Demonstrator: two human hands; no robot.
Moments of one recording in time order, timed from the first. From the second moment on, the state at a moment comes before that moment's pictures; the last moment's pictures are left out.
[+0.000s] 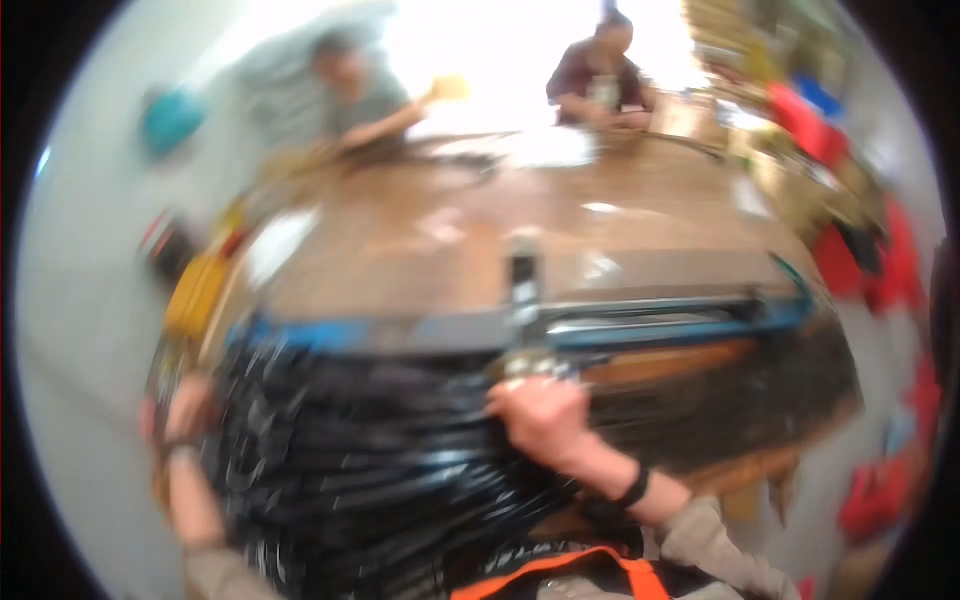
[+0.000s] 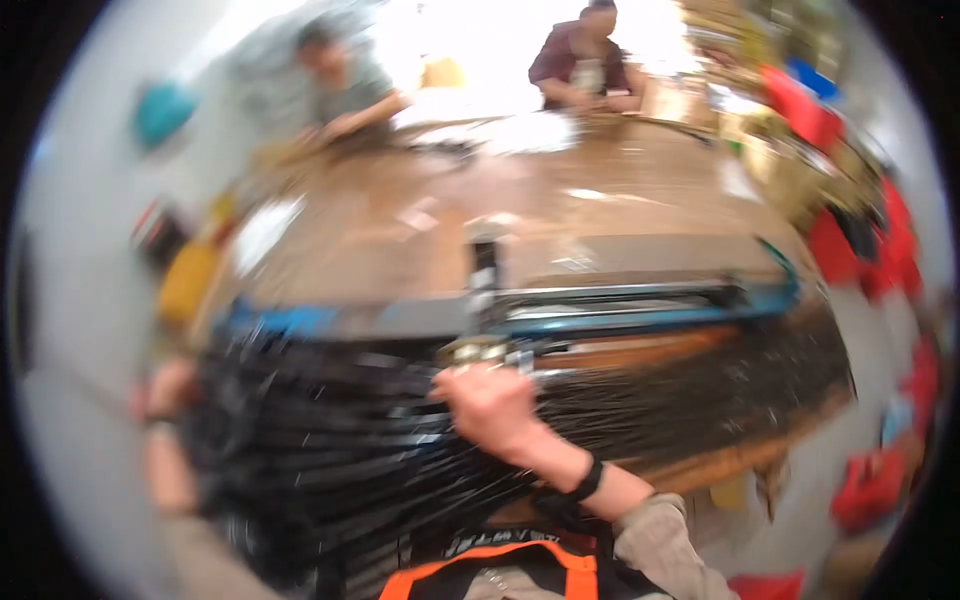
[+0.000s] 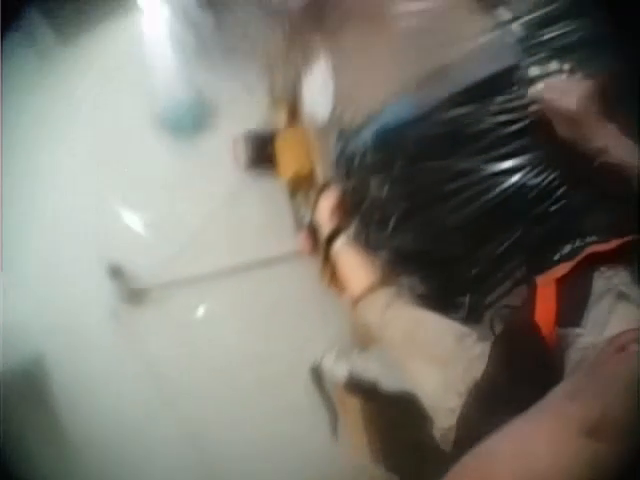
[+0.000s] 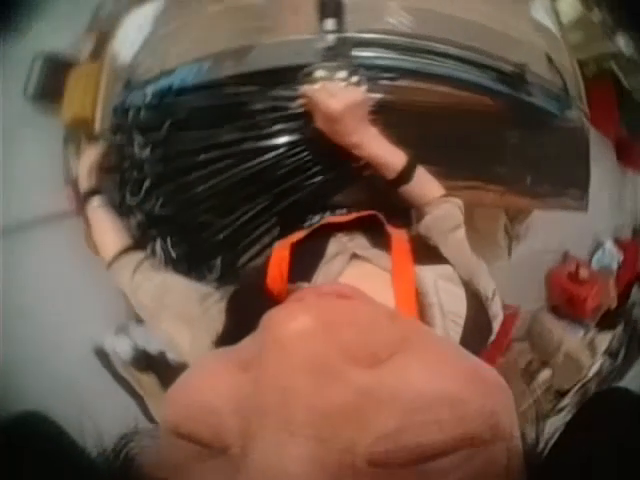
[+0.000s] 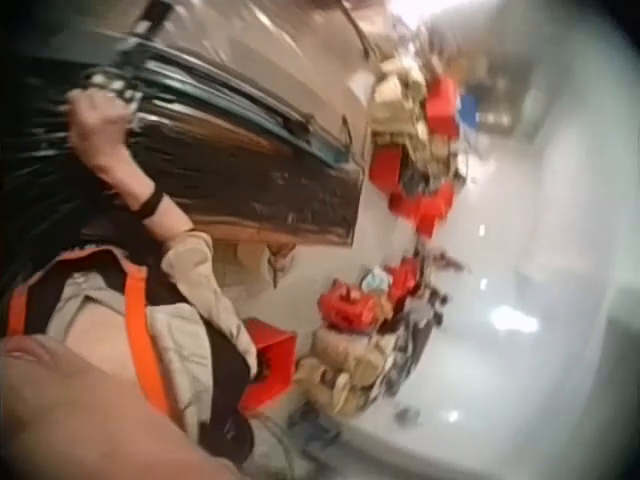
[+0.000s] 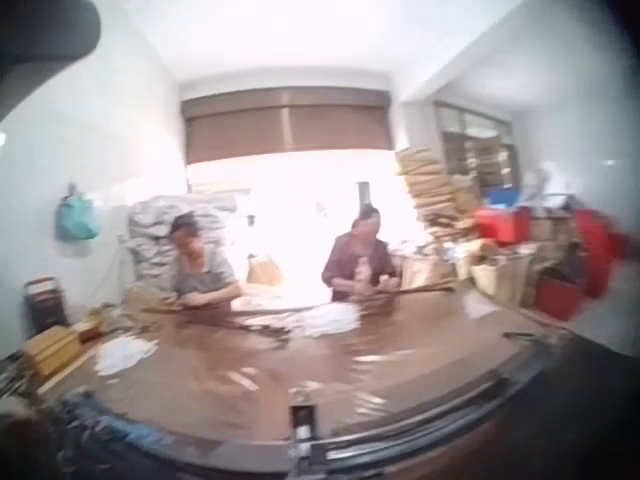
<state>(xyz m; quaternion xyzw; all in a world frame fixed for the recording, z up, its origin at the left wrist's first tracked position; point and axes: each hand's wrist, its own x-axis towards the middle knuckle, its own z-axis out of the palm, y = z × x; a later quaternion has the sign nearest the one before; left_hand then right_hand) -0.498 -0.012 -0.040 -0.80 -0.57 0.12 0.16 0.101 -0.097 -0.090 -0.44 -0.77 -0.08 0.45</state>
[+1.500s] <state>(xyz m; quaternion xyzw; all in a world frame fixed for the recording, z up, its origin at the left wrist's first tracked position) -0.355 -0.018 0.078 -0.61 -0.68 -0.32 0.27 0.107 -0.108 -0.075 -0.46 -0.73 -0.02 0.50</state>
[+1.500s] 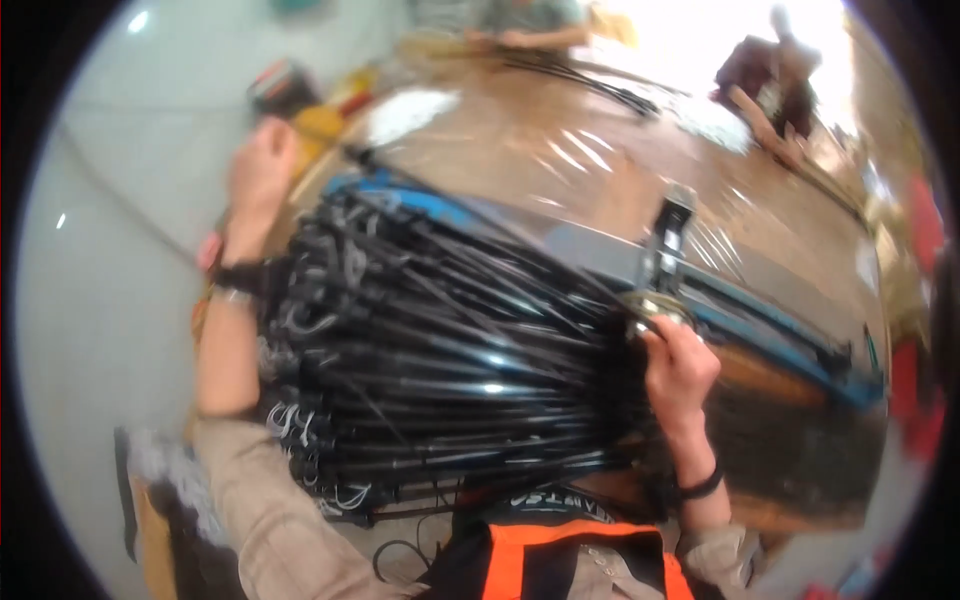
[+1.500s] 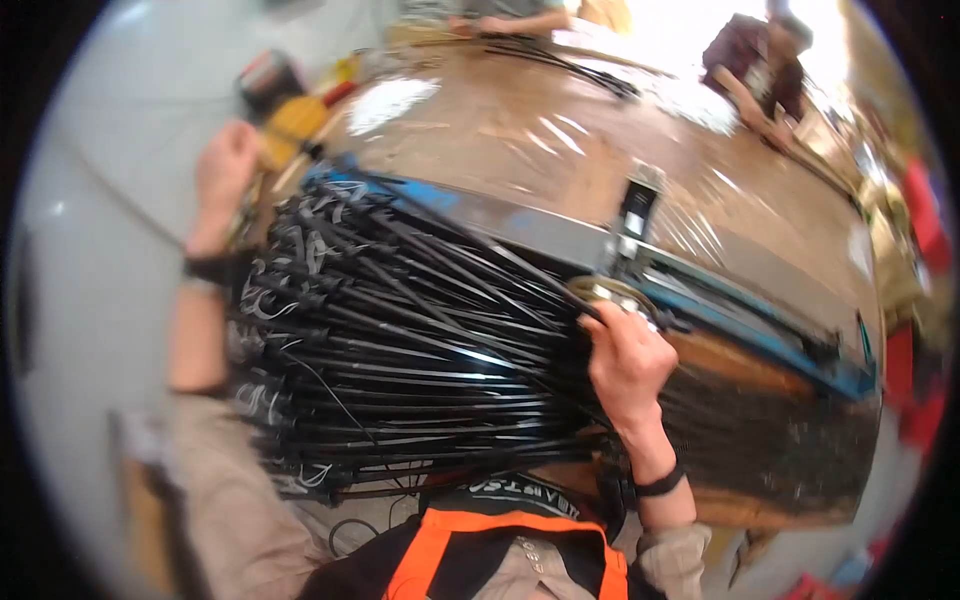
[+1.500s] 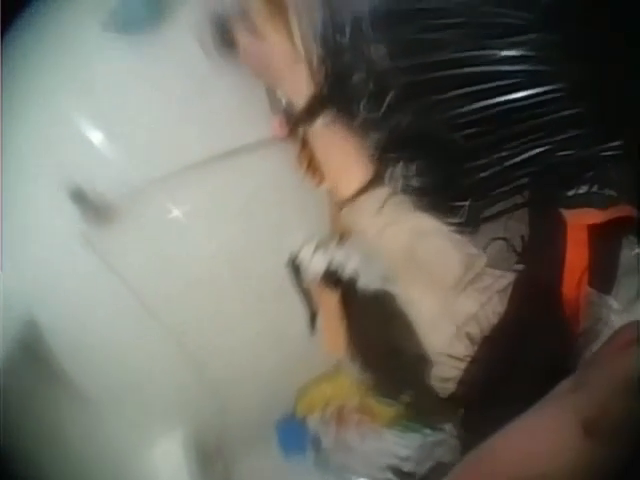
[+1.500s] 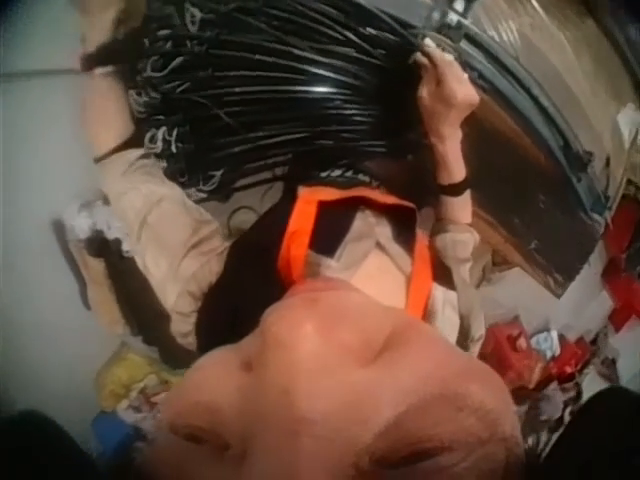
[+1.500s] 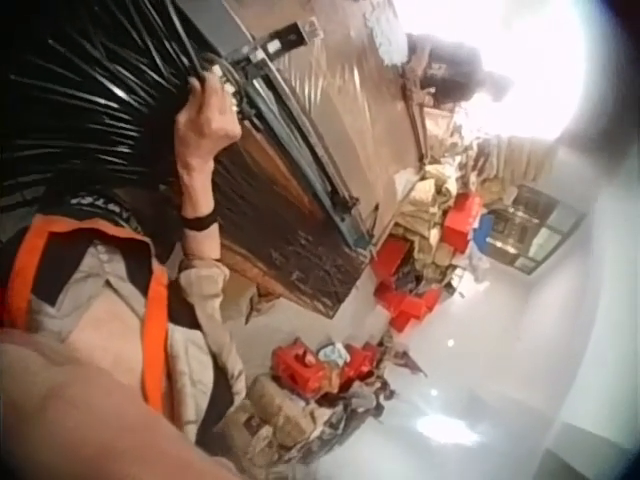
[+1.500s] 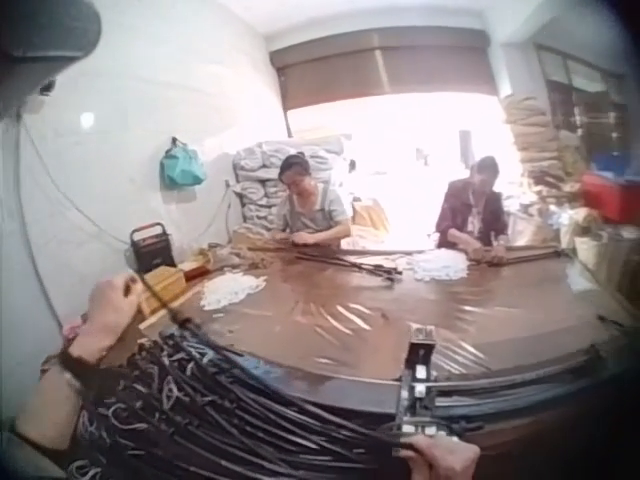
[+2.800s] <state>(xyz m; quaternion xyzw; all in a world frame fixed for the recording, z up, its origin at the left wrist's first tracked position) 0.051 0.014 0.009 -0.98 -0.17 -0.12 0.06 0.341 -0.116 -0.124 -0.54 -0.68 -0.06 0.48</state>
